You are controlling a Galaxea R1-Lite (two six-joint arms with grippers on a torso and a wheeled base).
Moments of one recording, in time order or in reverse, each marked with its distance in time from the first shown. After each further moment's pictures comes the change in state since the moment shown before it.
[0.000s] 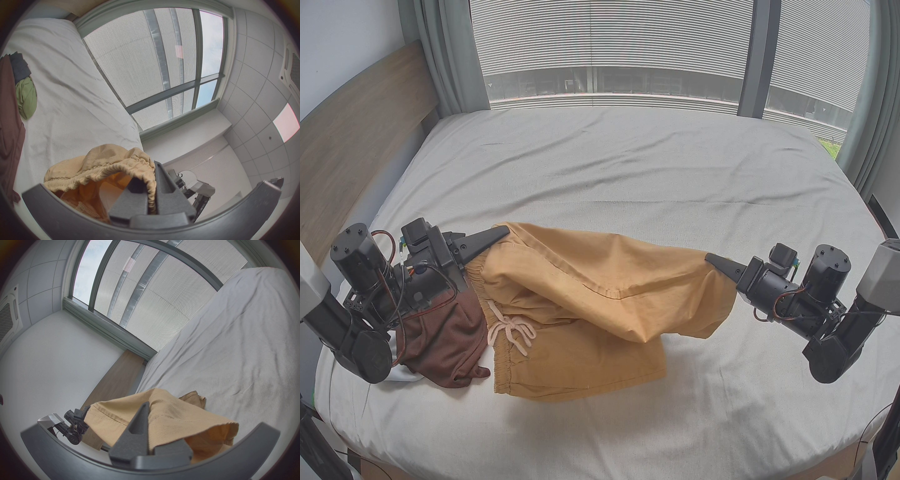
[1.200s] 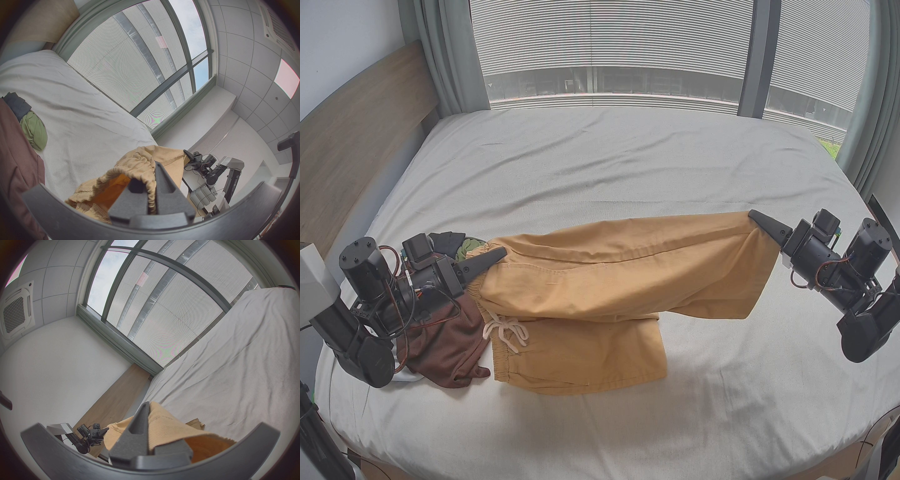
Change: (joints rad) left arm 0.040 0.063 0.036 0.000 -0.012 0.372; right arm -0.146 -0.163 -0.011 0.000 0.081 0.002
